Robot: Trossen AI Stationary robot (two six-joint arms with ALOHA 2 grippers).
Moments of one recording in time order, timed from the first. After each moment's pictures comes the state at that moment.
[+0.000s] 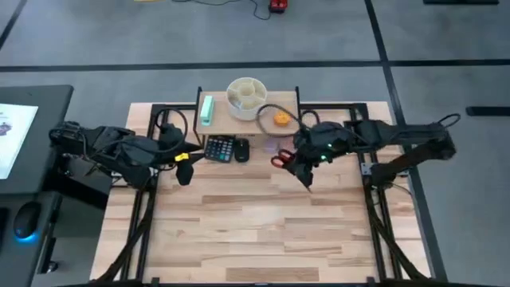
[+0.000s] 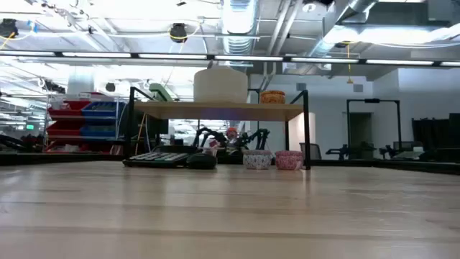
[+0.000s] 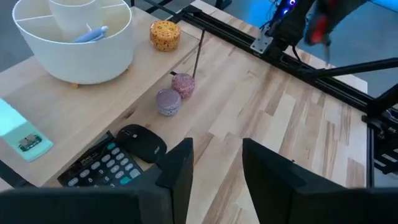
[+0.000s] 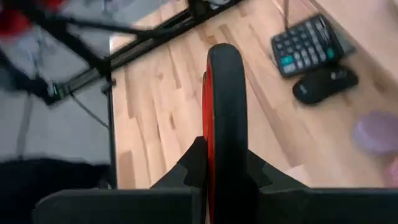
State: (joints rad) left arm -0.34 0.97 1.29 -0.79 -0.65 -0.57; right arm 0.08 1.28 1.36 -0.68 0.01 0.60
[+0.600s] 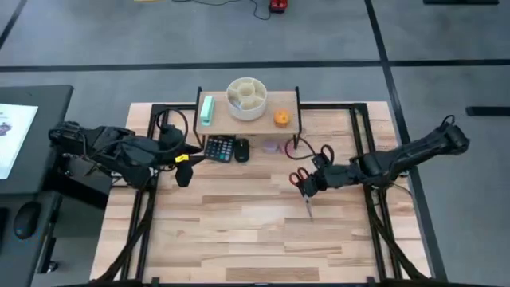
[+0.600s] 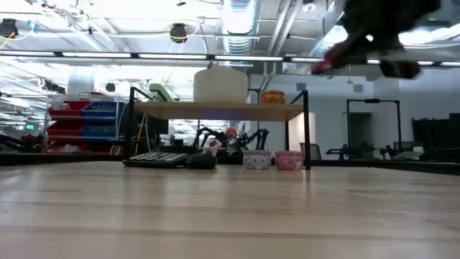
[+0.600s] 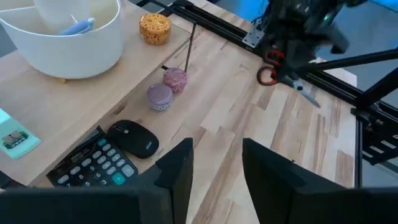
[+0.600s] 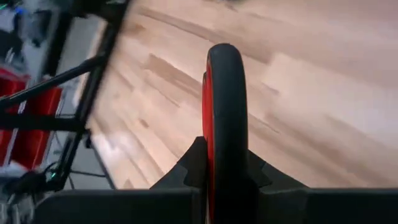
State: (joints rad) left arm -0.34 0.97 1.29 -0.80 -0.62 -0.58; right arm 0.33 1.06 0.68 -0.36 0.32 1.39
